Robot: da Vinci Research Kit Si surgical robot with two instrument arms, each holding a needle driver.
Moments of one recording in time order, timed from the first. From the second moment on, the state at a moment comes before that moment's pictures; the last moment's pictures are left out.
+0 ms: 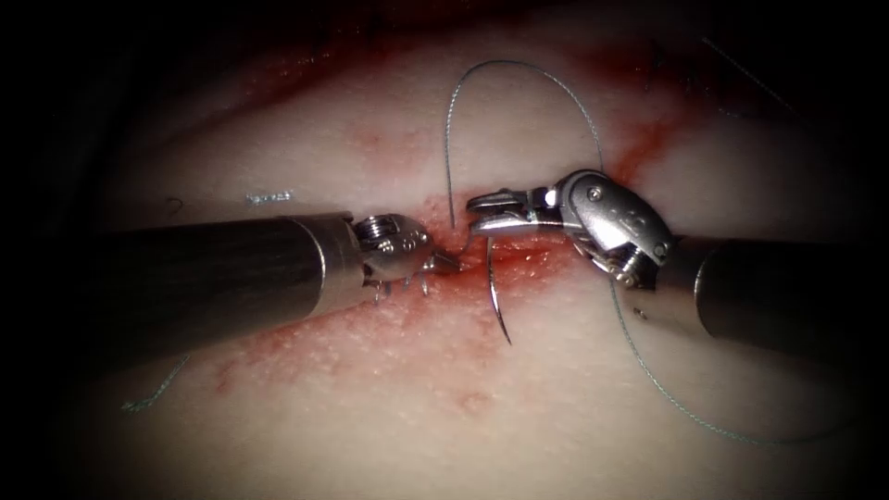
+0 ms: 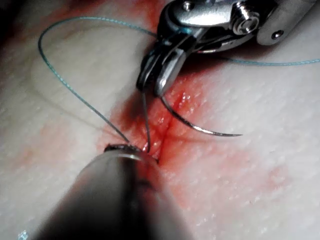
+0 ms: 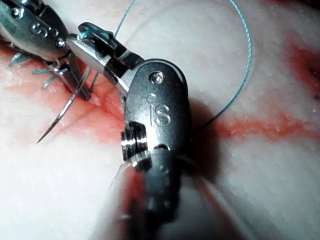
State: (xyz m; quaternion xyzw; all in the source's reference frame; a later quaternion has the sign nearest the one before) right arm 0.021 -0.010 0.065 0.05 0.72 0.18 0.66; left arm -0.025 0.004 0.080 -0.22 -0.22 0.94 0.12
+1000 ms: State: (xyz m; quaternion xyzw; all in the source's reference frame) right arm 0.024 -0.009 0.068 -0.14 0.69 0.11 0.70; left arm -0.026 0.002 0.080 -0.17 -0.27 0.94 0.11
